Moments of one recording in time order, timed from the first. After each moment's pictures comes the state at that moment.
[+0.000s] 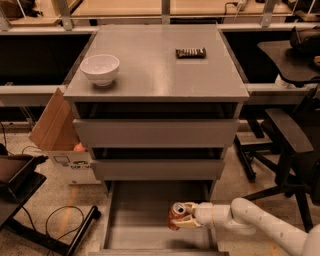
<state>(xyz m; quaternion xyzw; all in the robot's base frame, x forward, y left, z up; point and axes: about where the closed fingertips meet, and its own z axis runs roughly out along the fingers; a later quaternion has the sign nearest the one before) 0.527 -0.089 0.330 -0.48 0.67 0.37 0.42</state>
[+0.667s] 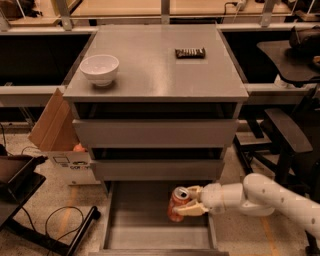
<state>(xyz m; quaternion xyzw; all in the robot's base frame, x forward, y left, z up) 0.496 -0.082 0.502 -0.49 0.67 0.40 0.39</state>
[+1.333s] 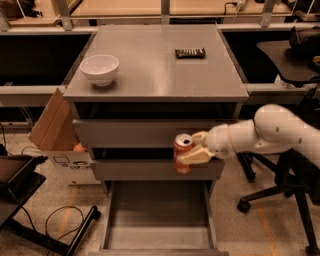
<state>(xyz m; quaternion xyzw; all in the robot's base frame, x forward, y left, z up) 0.566 -0.089 0.696 -0.53 0.69 0.32 0.37</state>
